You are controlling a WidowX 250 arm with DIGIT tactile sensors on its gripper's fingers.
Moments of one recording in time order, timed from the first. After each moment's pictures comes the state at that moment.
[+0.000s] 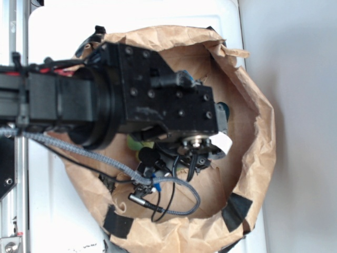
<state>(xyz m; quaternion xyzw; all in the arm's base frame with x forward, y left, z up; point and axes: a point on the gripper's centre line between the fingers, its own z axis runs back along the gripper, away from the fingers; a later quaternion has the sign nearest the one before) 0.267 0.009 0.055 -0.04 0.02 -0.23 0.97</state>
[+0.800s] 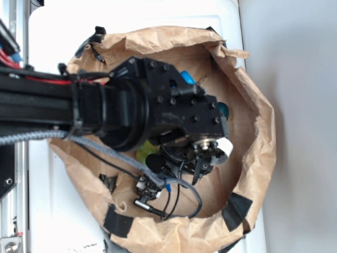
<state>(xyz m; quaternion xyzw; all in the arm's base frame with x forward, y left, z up) 0.272 0.002 0.024 -0.07 0.02 -0.24 0.97</state>
